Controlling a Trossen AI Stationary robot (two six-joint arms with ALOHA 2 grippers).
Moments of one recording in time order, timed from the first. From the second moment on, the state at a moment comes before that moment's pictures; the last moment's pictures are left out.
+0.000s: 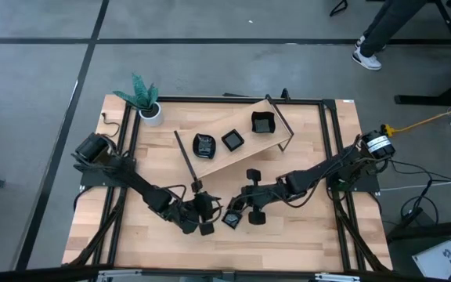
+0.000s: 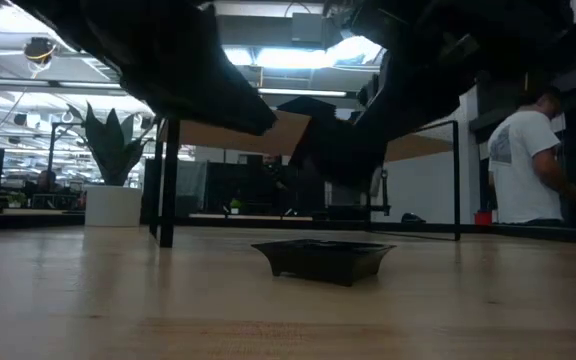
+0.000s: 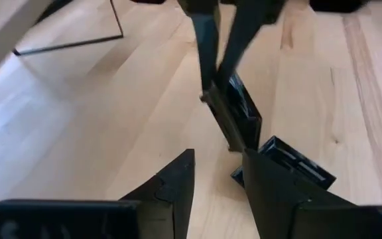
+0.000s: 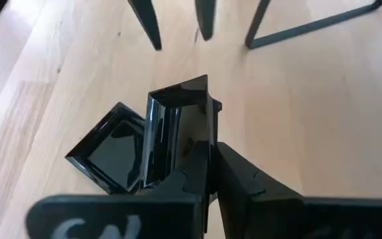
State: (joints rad) left arm -0.56 1.76 0.92 0.16 -0.77 -0.48; right arm 0.36 1.66 0.93 0.01 0.28 0.17
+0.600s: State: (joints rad) left arm -0.60 1.74 0.92 0.07 -0.77 -0.48; right arm 0.18 1.34 0.93 0.06 0.29 0.12
